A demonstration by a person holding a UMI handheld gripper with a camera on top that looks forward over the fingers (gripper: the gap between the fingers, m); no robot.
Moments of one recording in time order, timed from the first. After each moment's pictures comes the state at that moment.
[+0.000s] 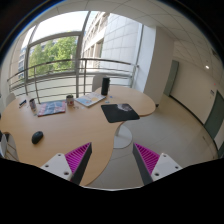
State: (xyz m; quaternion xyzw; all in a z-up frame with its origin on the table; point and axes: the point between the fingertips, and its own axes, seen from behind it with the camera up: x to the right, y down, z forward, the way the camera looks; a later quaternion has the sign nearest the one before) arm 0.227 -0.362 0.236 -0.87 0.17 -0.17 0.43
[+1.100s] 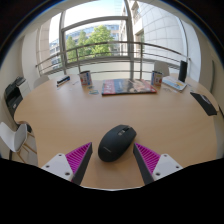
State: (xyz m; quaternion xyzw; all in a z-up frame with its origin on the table) arm -0.155 -0.085 -0.008 -0.91 0.03 0.01 0.42
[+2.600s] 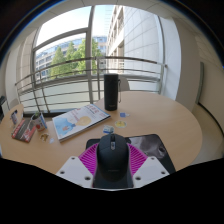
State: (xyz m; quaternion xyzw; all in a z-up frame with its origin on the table) arm 0.495 0.090 0.078 -0.87 0.07 -0.05 0.48
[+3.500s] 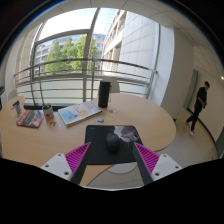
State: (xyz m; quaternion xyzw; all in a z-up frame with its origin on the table) arm 0.483 -0.080 0.166 -0.87 0.07 -0.12 0.47
